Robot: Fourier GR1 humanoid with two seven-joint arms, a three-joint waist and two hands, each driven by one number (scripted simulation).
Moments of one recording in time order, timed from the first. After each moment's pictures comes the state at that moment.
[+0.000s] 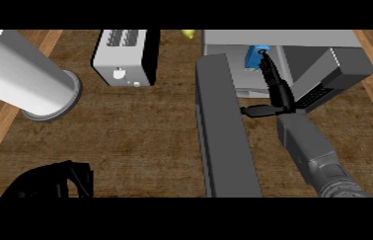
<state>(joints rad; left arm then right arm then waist) 0.29 0.01 0.01 -2.12 0.19 -0.47 0.04 -0.84 -0.17 -0.35 -0.12 0.17 0.03 -0.95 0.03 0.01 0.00</state>
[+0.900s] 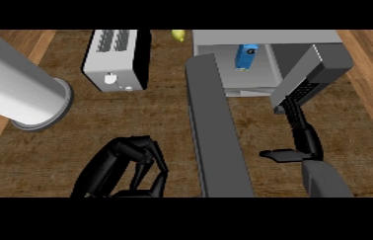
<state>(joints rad) 0.05 0.00 -0.30 -1.93 -0.04 -0.26 0.06 -0.40 -0.20 -0.27 -0.47 0.12 0.17 -0.97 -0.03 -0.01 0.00</state>
